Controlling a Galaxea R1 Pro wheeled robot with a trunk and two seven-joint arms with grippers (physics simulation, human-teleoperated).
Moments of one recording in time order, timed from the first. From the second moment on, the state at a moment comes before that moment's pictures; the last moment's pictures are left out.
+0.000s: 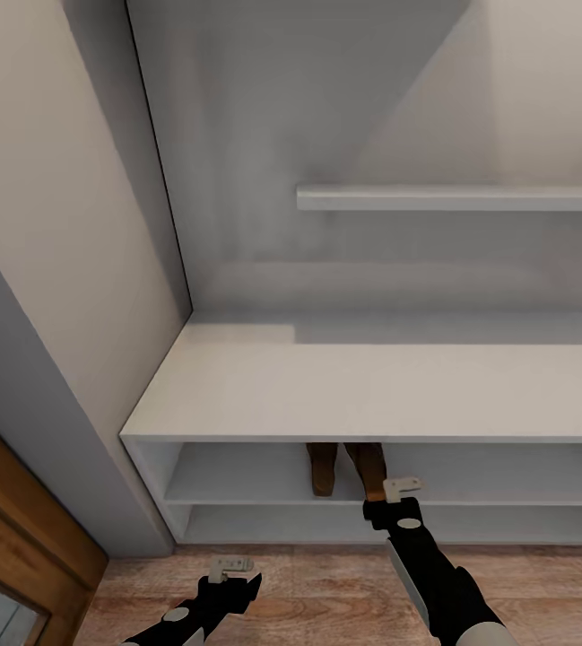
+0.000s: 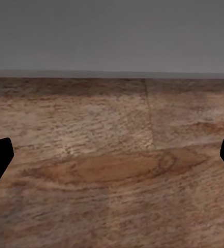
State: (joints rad) left arm -0.57 -0.11 -0.16 -0.04 0.20 -0.25 -0.18; right arm -0.46 0.03 0.13 -0.81 0.04 0.34 -0.21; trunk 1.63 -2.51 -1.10
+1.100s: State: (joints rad) left arm -0.57 -0.11 -0.16 -0.04 0.20 -0.25 -0.18; right arm -0.46 0.03 0.13 -0.81 0.04 0.34 -0.22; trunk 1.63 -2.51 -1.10
